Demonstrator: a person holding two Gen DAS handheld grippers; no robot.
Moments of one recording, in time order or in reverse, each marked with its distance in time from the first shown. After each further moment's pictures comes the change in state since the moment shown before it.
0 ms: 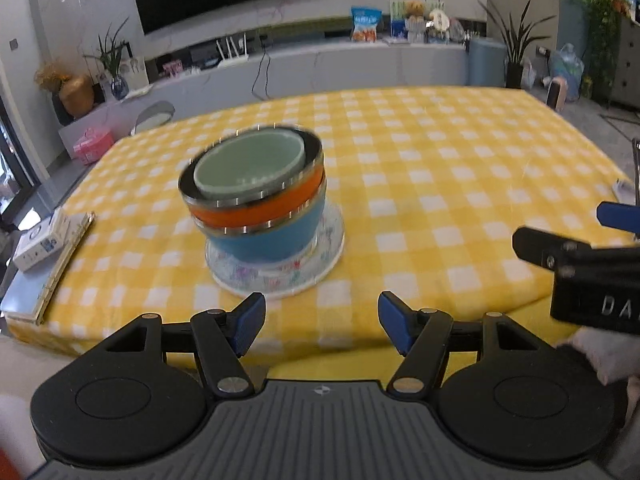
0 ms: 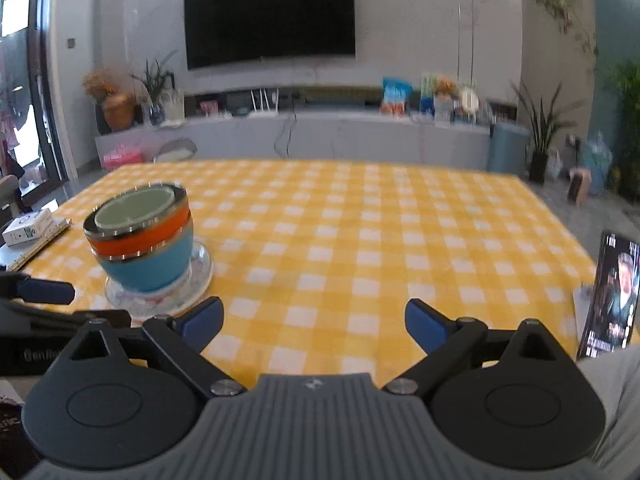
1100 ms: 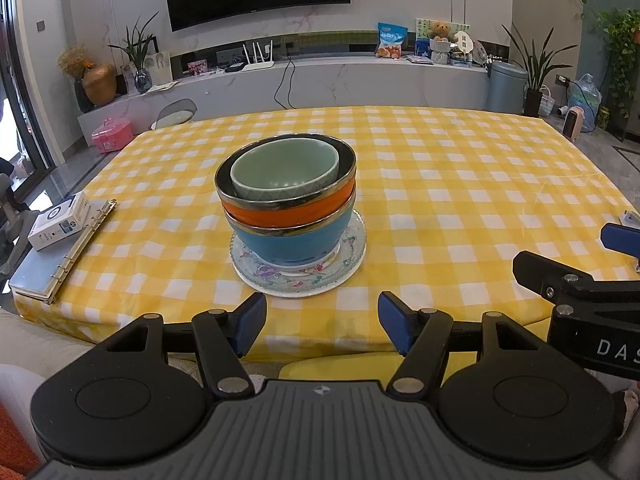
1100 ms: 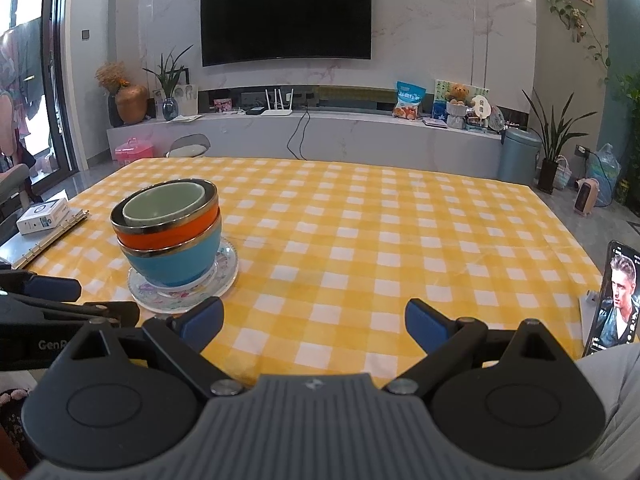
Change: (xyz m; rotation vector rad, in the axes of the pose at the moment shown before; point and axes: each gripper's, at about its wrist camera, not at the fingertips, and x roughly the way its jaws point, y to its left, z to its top) left arm -0.011 0.016 0.000 -0.084 -0.045 0.017; right arm -0.016 0.022 -0.002 -0.060 -0.039 0.020
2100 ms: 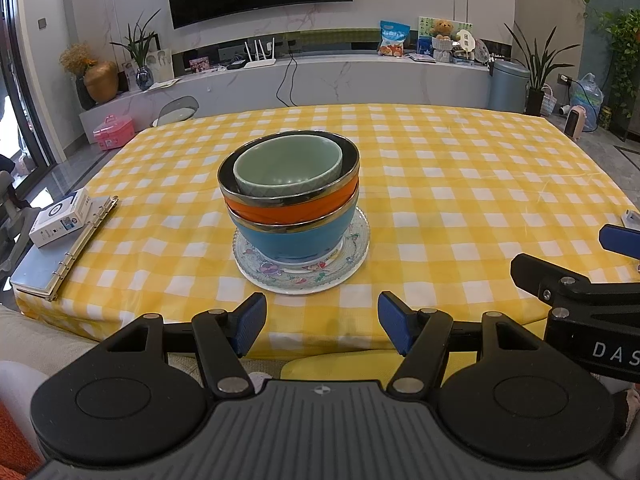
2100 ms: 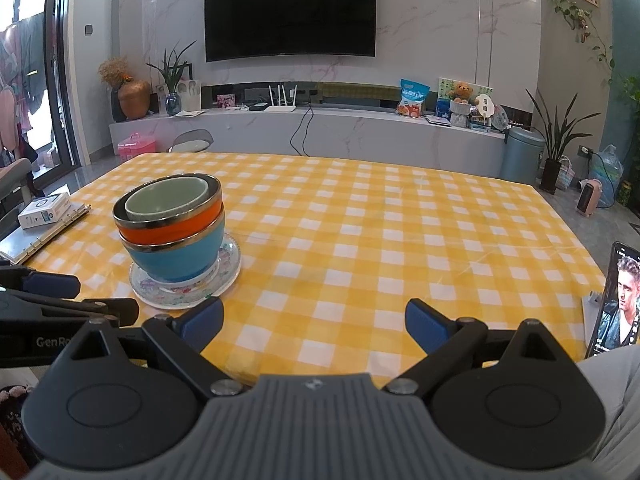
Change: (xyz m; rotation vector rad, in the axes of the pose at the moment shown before) left arm 0.001 0.002 -0.001 -0.006 0.006 0.005; right arm 0.004 0.003 -0.001 -0.007 0.012 0.005
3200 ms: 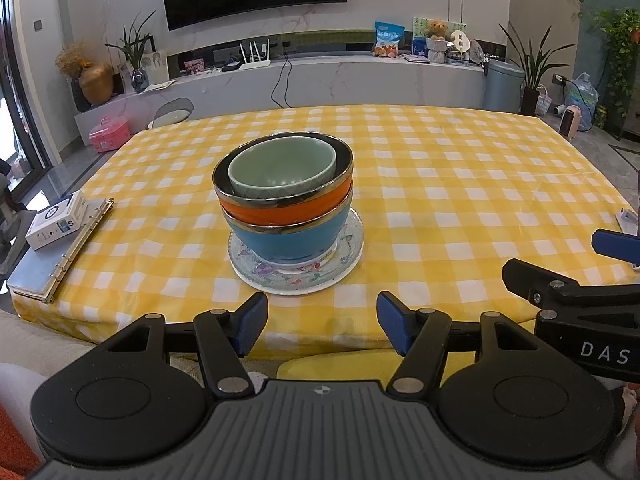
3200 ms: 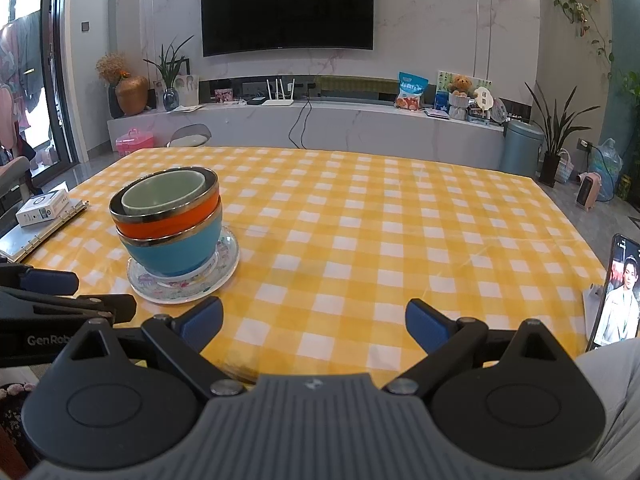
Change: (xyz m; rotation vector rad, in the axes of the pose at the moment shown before) left arm 0.001 0.000 -0.001 0.006 -0.005 -0.014; right arm 0.003 -0.001 -0.005 0.007 0.018 -0.003
